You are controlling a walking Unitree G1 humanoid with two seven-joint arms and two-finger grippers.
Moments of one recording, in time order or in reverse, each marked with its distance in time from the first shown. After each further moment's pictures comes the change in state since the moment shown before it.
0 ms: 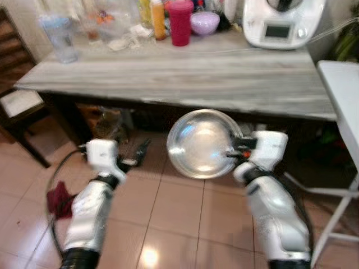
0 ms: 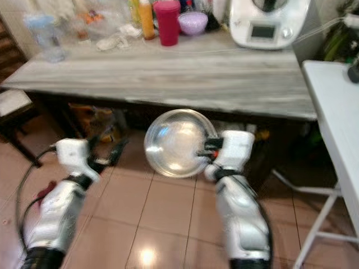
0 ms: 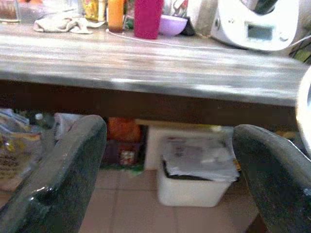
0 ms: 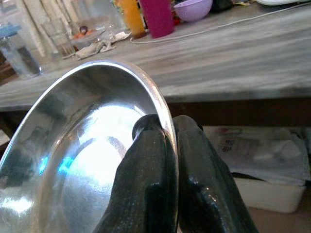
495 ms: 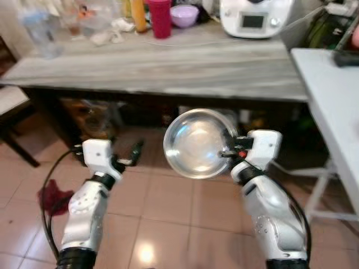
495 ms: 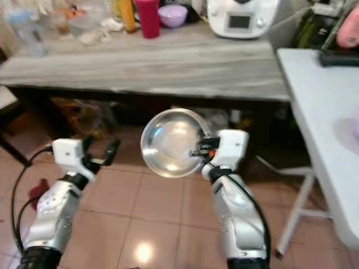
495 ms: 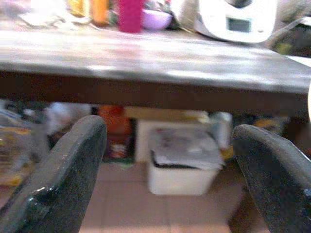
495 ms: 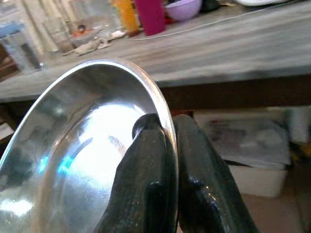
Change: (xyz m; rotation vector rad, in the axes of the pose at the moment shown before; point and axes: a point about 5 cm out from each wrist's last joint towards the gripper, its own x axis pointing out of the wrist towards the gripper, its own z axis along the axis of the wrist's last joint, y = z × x) left arm 0.001 0.003 0.003 0.007 -0.009 0.012; right arm 0.001 0.002 0.001 -0.008 -0.003 0.017
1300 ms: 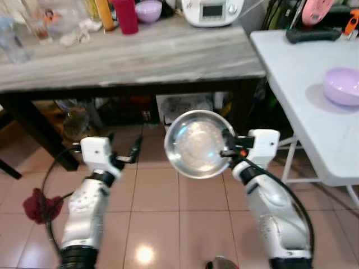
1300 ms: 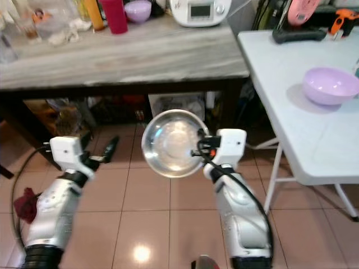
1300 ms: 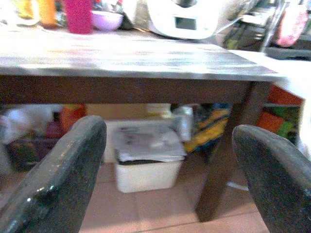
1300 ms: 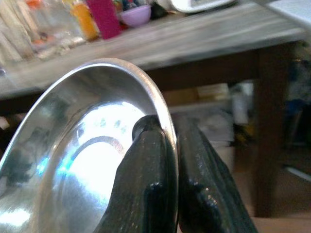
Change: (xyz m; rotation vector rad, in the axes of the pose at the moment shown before) left arm 0.003 -0.011 -0.002 -0.027 -0.008 -0.020; right arm -0.003 -0.011 -0.001 -0.022 0.025 -0.016
